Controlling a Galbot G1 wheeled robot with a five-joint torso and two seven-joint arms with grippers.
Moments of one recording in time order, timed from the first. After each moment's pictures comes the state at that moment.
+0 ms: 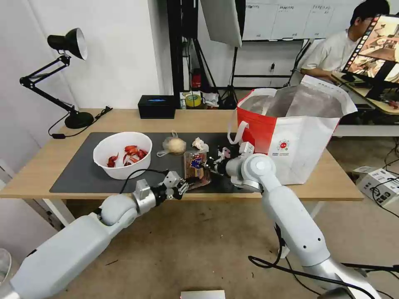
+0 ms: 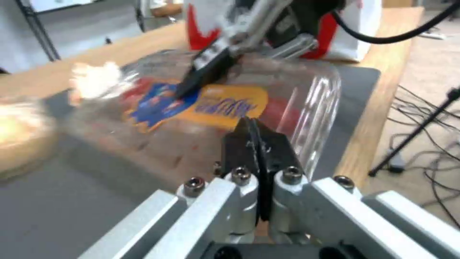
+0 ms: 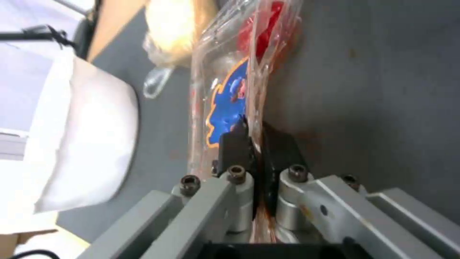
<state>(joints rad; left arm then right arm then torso) 0.74 -0.80 0.18 -1.67 -0.61 -0.02 0.37 -0.61 1.30 0.08 1.63 1.66 -0.71 0.75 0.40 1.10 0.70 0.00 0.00</state>
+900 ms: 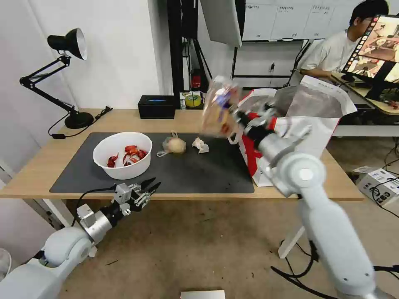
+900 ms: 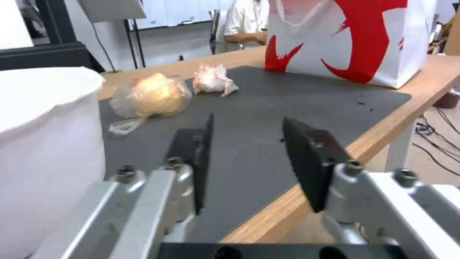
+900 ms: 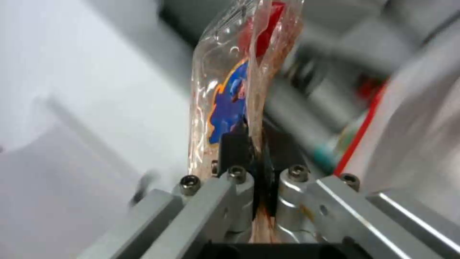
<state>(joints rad) 1.32 -0.77 -0.40 -1.84 -0.65 -0.15 0.40 -0.71 1.13 0.31 2.08 1.46 -0.19 0.49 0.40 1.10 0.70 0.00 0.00</state>
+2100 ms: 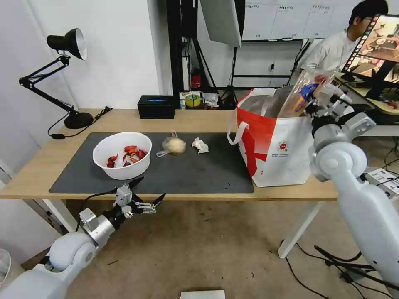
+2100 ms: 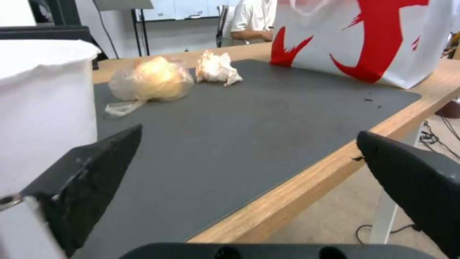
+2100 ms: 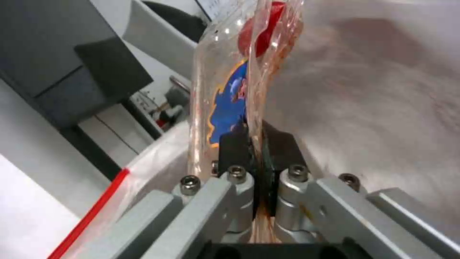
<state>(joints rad) 1.31 -0.80 -0.37 -1.82 -0.66 -0.15 0.37 -0.73 0.95 0.37 1.88 1.27 -0.12 0.64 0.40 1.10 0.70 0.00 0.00</state>
